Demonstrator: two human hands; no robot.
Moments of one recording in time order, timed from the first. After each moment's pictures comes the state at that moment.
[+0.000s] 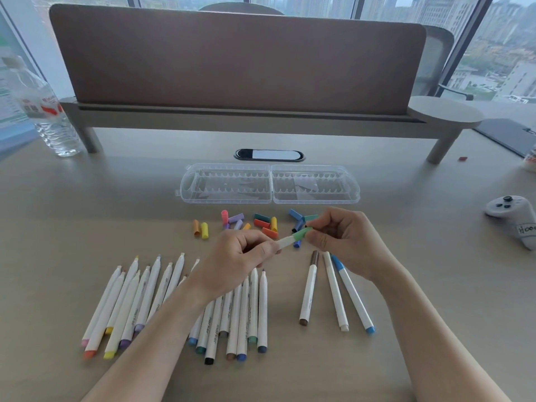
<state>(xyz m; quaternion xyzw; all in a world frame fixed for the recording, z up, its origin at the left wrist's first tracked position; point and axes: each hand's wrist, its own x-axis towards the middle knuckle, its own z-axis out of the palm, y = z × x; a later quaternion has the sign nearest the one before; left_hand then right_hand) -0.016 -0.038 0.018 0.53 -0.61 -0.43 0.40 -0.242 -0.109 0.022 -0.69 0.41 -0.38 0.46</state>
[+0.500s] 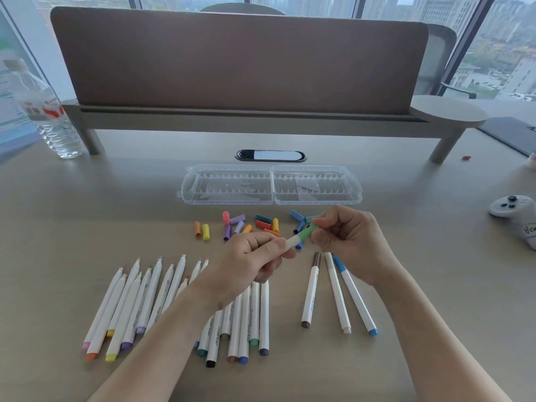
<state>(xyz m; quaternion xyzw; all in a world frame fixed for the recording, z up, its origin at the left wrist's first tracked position) -0.032 -0.034 0.029 0.47 -0.53 -0.56 0.43 -0.238 -0.101 0.023 -0.67 0.35 -0.45 0.47</state>
